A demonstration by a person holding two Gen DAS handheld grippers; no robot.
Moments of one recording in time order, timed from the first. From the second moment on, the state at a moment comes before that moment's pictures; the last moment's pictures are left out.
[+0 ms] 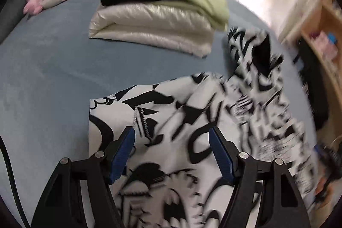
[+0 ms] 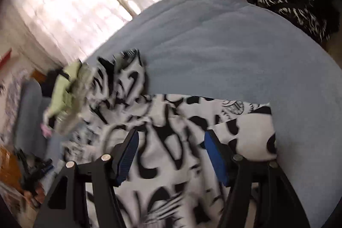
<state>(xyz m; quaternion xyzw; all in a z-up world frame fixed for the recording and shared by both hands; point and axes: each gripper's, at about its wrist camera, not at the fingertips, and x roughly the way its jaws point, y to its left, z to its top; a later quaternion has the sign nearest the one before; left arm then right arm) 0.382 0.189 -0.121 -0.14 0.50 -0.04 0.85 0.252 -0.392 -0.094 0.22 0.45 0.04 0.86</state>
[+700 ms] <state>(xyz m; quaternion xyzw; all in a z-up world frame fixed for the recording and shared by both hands) 0.414 0.144 -0.135 -0.03 0.47 -0.04 0.88 0.291 -0.357 -0.130 0.13 0.46 0.04 0.87</state>
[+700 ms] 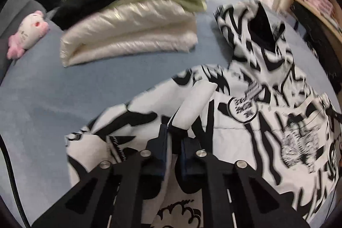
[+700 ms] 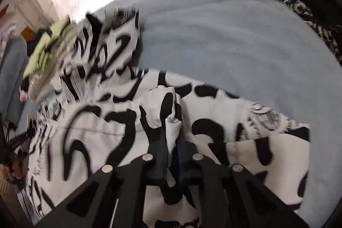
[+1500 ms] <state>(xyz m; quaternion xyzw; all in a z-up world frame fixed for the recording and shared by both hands) 0.451 0.186 -0.145 -0.16 0.46 -0.01 0.87 0.325 -0.375 -0.145 0.20 0.45 -0.04 0.87</state>
